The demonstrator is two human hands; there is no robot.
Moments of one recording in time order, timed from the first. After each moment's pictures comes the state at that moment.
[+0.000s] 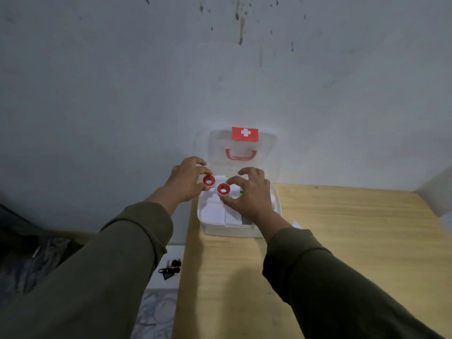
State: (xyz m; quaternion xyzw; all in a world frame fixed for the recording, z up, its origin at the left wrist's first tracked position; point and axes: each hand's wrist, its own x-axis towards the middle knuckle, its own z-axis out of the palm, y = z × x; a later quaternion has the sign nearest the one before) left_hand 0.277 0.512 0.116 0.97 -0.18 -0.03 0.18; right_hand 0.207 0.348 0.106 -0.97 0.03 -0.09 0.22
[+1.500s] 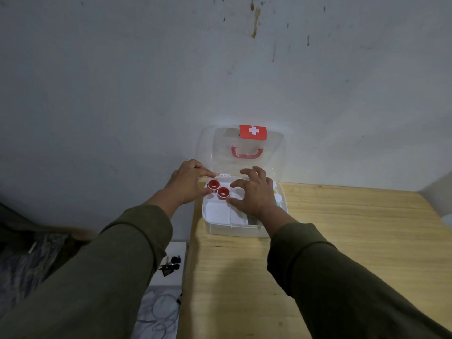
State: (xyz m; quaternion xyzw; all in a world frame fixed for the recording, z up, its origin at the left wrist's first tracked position) left_hand 0.285 0.529 0.100 0.95 -0.18 -0.07 0.24; right_hand 0.227 0.350 0.097 -0.99 0.02 0.00 0.13
